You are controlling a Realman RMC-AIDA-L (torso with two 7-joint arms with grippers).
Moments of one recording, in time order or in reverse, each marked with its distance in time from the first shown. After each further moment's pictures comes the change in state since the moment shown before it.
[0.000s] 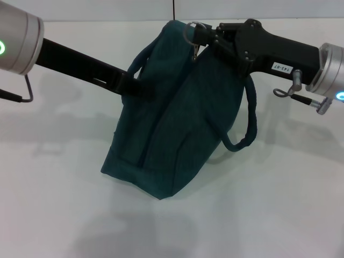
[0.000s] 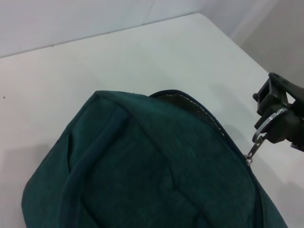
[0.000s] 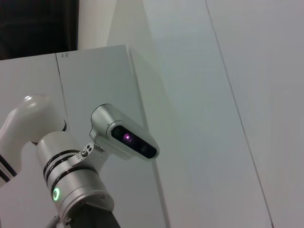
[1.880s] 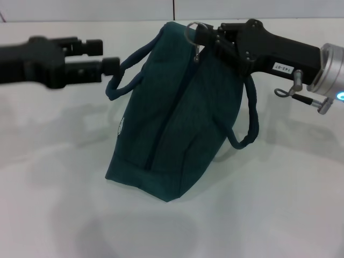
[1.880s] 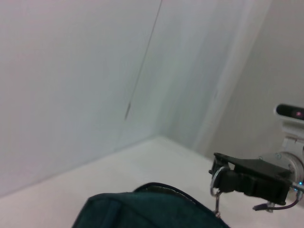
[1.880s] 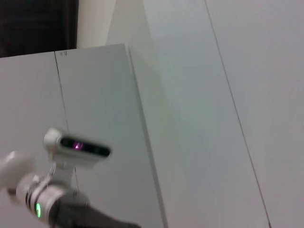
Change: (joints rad) left arm 0.248 -0.005 -0.241 -0.159 -0.405 -0.070 0.599; right arm -0.002 -0.002 0.000 0.000 0.000 0.004 -0.009
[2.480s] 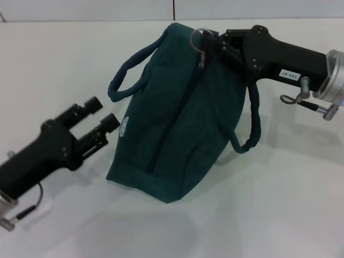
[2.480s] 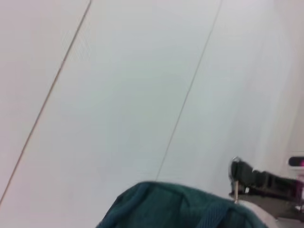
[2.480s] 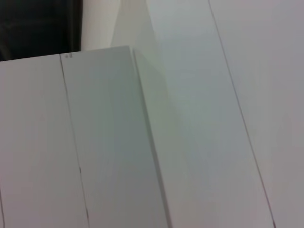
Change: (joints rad) left arm 0.092 0.000 -0.025 -1.129 -0.379 -0.006 1.085; right arm -0.020 -0.006 0.000 0.005 -0.003 -0.031 -0.006
